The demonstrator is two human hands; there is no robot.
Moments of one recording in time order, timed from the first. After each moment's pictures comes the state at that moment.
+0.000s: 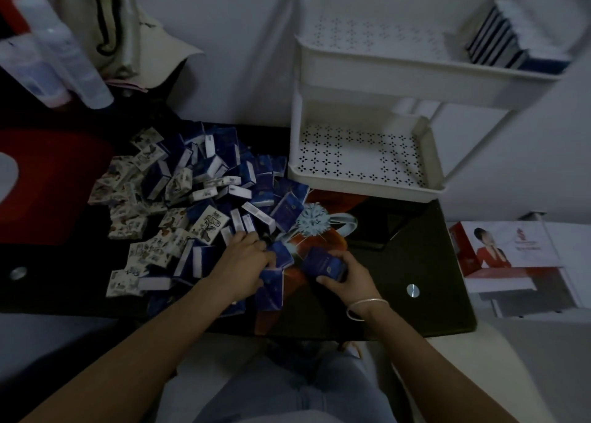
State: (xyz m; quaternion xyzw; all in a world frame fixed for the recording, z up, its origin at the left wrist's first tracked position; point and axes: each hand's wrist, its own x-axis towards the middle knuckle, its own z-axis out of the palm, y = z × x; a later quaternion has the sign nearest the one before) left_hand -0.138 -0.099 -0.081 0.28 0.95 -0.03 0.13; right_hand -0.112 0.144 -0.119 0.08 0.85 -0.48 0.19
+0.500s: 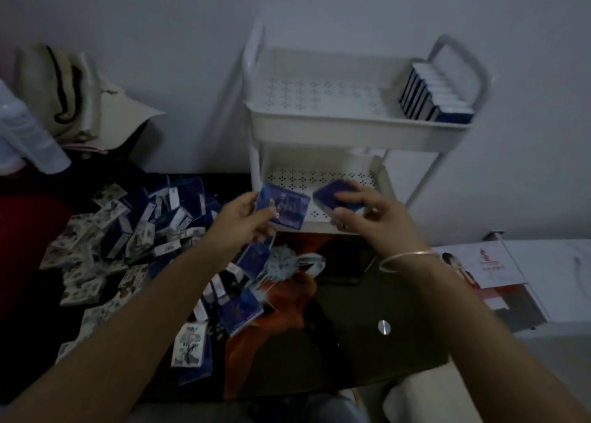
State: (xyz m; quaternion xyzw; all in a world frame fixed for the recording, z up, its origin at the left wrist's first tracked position) left_hand -0.215 -0.035 0.033 0.00 0.71 0.69 0.14; right_hand -0.168 0.194 0.075 -0.01 0.83 -0.56 -0.02
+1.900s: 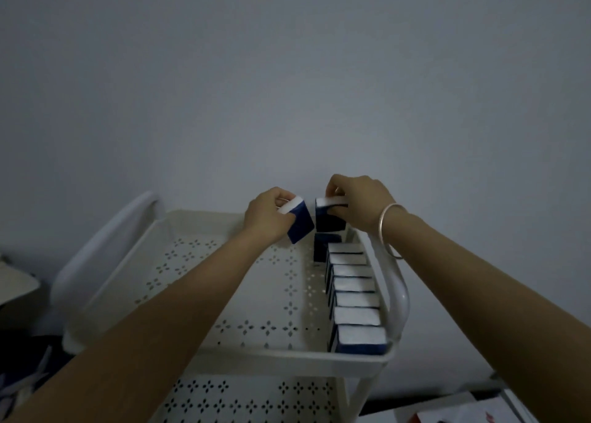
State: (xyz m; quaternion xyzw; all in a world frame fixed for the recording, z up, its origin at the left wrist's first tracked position) left_hand -0.511 0.205 0.170 0.06 0.87 0.48 -0.09; right_hand -0.490 0.386 0.220 -0.11 0.98 -0.08 -0.14
